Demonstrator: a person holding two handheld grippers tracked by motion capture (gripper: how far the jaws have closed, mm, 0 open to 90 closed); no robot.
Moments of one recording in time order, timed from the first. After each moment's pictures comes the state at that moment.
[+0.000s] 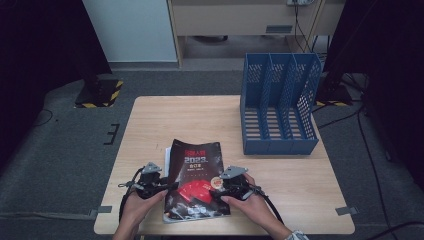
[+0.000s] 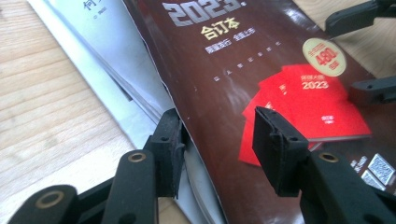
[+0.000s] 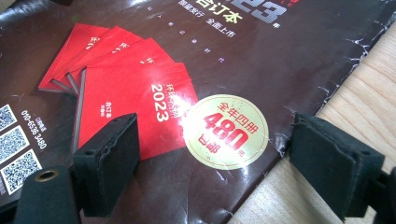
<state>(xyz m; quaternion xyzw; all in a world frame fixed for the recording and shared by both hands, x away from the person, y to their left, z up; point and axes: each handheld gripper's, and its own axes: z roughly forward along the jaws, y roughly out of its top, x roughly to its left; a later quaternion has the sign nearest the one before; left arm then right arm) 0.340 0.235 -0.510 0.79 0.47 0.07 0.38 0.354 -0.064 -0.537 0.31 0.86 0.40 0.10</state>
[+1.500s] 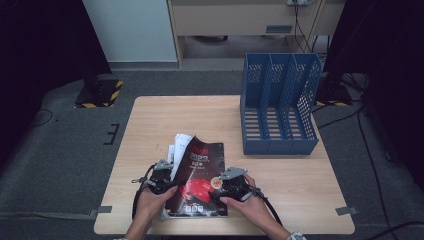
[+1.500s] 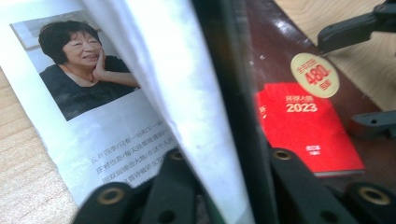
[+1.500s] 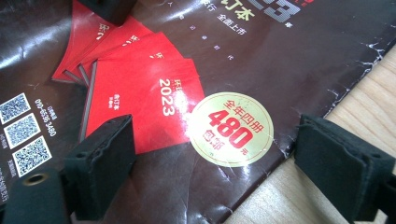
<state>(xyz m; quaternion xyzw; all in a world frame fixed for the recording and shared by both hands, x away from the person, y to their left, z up) 0.356 0.208 -0.519 0.79 0.46 0.05 0.39 0.351 -0.062 -0.538 0.32 0.86 0.39 0.10</state>
